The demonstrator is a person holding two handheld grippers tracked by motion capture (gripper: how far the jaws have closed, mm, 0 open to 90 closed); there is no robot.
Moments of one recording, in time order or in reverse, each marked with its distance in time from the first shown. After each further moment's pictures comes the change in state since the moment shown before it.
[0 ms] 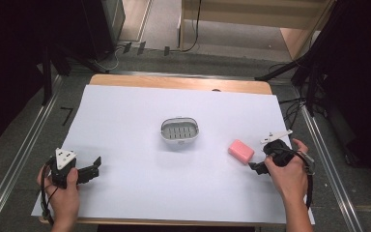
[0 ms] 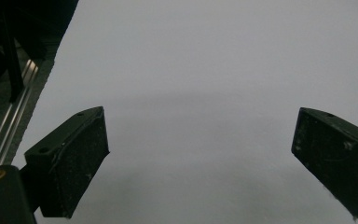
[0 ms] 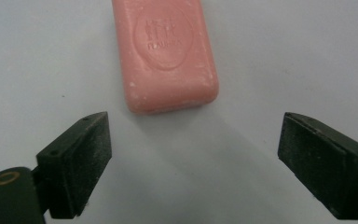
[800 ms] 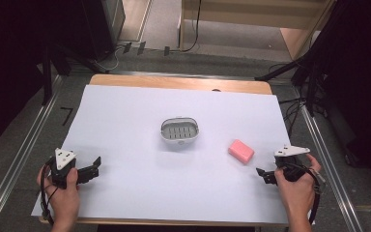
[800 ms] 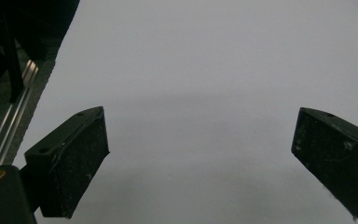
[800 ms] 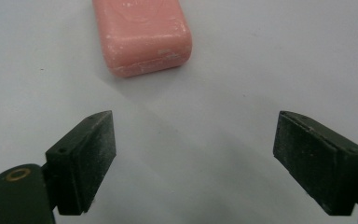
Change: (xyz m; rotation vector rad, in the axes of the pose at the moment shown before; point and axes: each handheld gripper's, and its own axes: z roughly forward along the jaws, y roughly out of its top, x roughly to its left) left arm 0.000 0.000 0.000 -0.006 0.001 -0.007; right arm 0.001 -0.050 -0.006 -0.145 -0.072 0.076
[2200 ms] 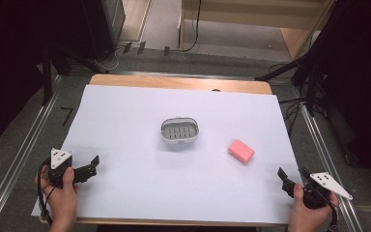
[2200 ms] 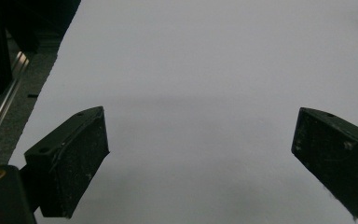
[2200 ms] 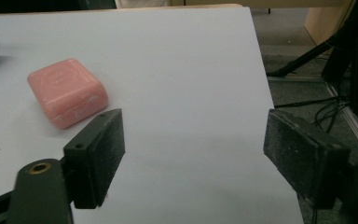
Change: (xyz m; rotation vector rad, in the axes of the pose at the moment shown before) left arm 0.007 0.000 -0.001 -0.009 -0.022 -0.062; right arm 0.001 -0.086 -0.030 -0.517 -0.221 0.388
